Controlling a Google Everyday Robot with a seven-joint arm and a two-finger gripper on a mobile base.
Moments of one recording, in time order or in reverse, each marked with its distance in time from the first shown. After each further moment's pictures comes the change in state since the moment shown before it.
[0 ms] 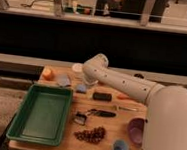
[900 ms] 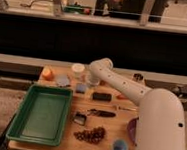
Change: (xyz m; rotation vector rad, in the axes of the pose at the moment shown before) arm 0.021 -0.007 0.054 -0.054 -0.200 0.288
